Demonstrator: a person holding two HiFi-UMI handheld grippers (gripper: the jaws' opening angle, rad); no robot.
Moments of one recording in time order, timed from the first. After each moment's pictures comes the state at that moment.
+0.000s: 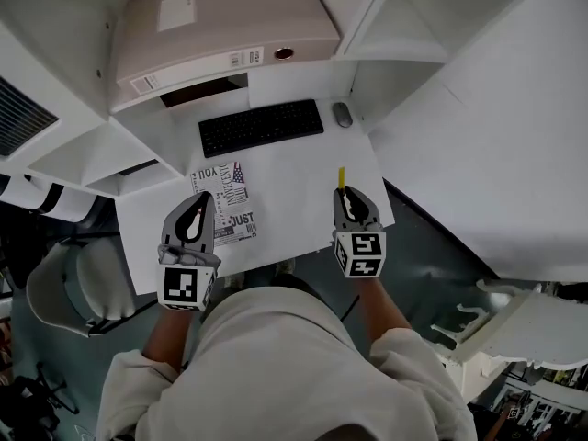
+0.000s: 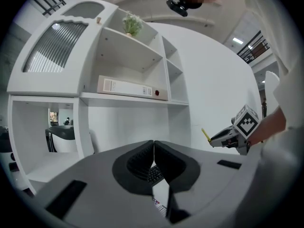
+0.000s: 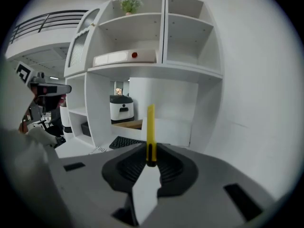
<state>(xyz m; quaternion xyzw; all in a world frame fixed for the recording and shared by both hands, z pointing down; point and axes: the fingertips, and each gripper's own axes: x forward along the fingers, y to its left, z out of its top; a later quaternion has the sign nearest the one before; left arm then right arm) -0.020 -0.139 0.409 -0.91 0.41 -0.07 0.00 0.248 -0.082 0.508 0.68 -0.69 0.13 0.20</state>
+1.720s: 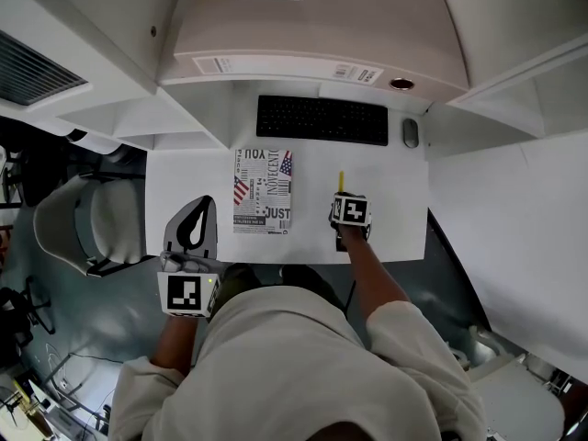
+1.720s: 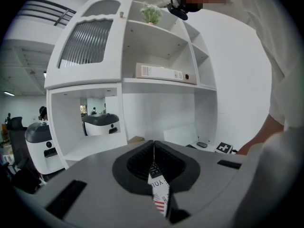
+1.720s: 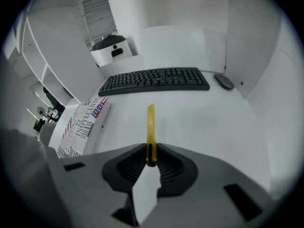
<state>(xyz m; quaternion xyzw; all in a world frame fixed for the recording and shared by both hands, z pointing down) -0.108 -0.159 0.448 -0.83 0.55 -0.13 -0.04 0.203 -0.162 0.787 0.55 -0.62 0.42 0.36</state>
